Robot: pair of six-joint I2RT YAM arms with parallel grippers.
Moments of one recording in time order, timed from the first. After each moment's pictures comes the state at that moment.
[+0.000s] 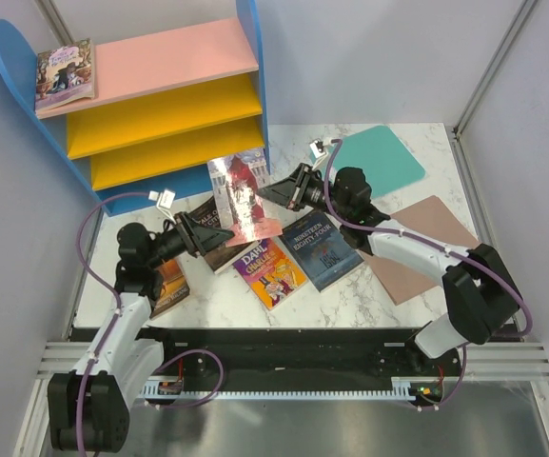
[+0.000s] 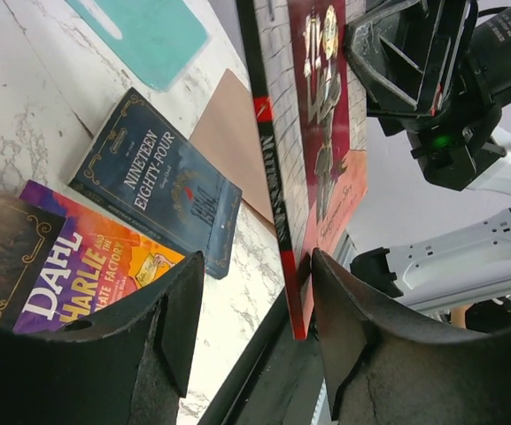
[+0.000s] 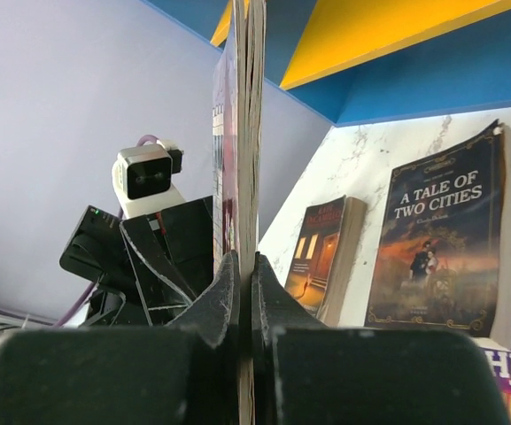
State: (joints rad) left arm -0.02 0.84 0.38 0.43 0.92 -0.83; right arm 0.63 1.52 0.97 0.60 -0.45 0.97
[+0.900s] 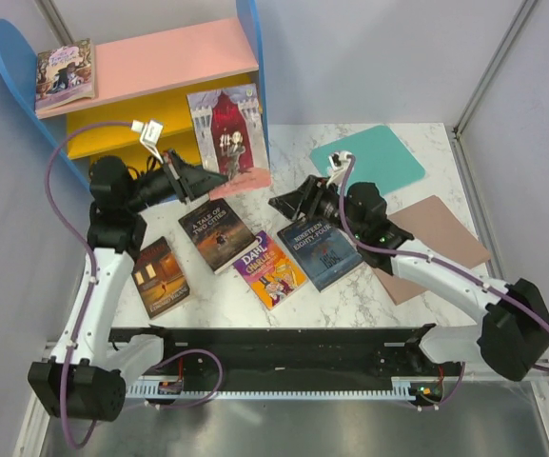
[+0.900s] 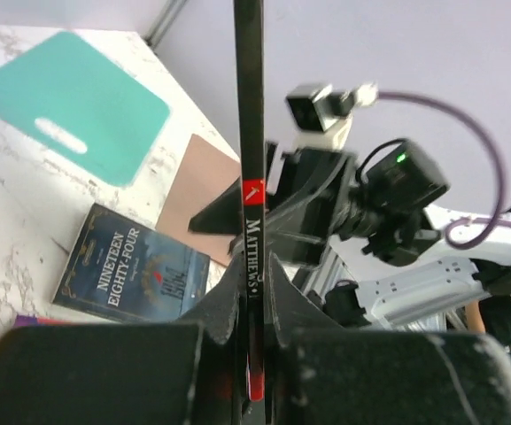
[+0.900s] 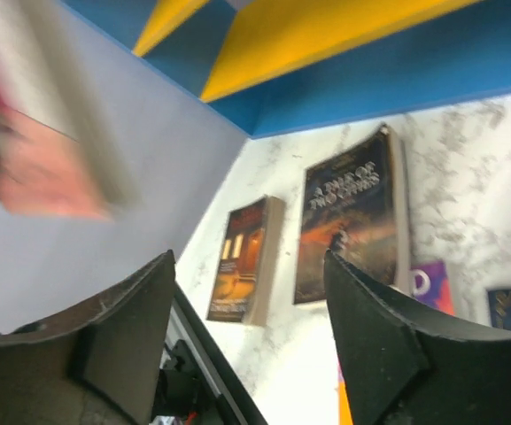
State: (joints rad) left arm -0.06 0.99 0.95 0.09 0.92 -0.74; right arm 0.69 1.31 0.90 0.36 -0.21 0.78
